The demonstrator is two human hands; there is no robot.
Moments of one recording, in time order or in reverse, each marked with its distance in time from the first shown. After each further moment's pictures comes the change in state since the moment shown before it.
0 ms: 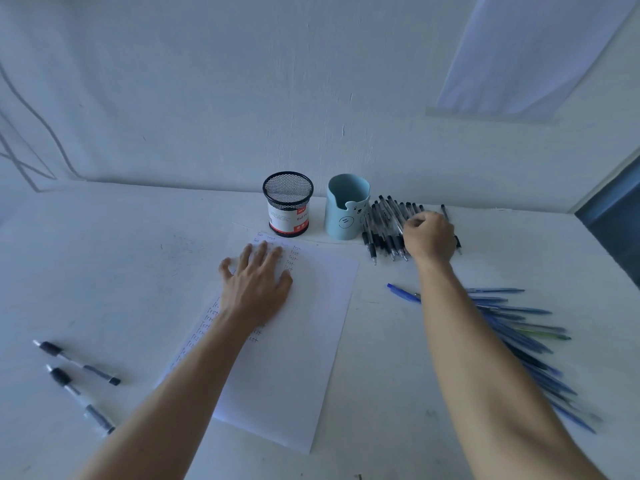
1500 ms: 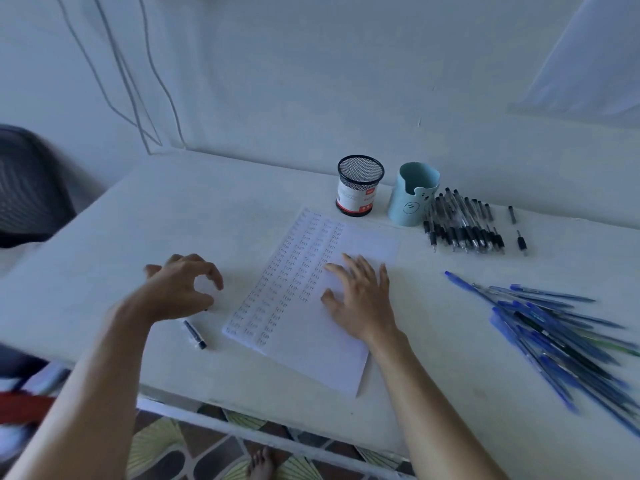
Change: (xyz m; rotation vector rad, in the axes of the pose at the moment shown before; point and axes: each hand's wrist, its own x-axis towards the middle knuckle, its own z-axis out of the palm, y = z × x) left_hand -0.124 -0.171 -0.100 -0.097 -0.264 -0.162; right_hand -0.222 -0.056 0.046 -0.174 -0.585 -0.670
